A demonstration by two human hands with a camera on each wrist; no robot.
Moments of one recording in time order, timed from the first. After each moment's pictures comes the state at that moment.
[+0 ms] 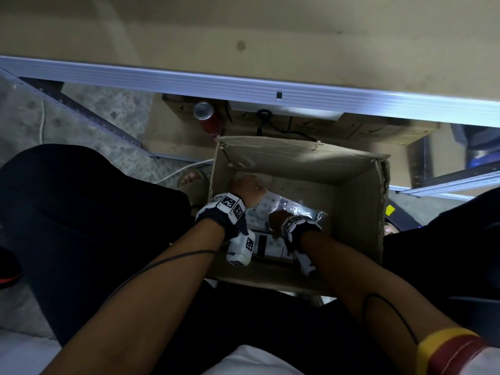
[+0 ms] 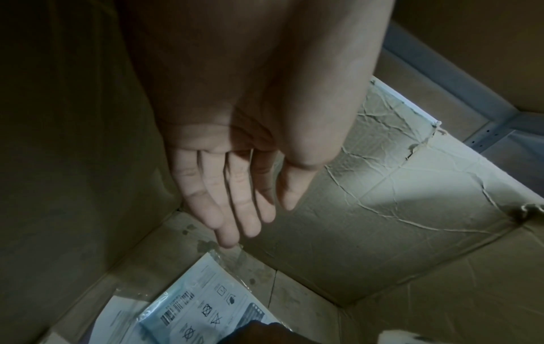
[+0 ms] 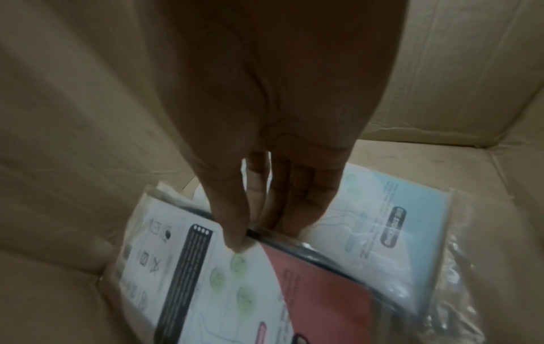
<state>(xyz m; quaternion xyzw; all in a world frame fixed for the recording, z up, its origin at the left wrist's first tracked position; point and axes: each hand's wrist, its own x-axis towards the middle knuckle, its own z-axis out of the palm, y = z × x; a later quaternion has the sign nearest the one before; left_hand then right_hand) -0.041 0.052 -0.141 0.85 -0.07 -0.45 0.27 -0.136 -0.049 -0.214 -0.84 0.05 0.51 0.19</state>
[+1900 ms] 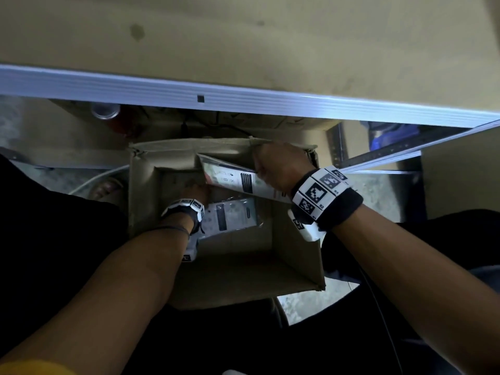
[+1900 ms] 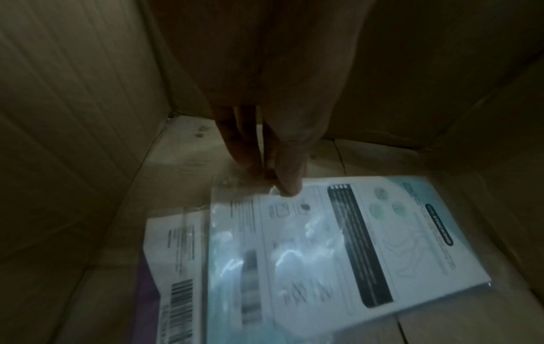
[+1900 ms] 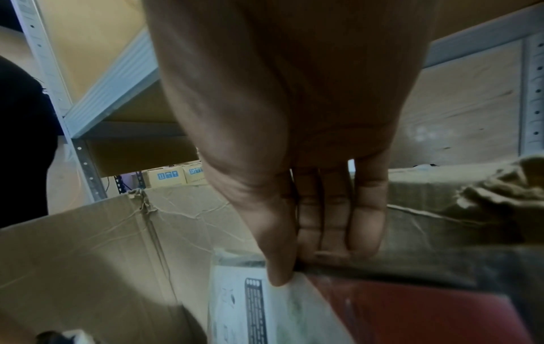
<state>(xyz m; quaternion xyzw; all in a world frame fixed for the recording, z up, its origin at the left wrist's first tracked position) -0.035 0.018 -0.263 0.84 -0.38 -0.36 -0.11 -0.102 -0.155 -0.027 -0.94 0.16 0.29 0.10</state>
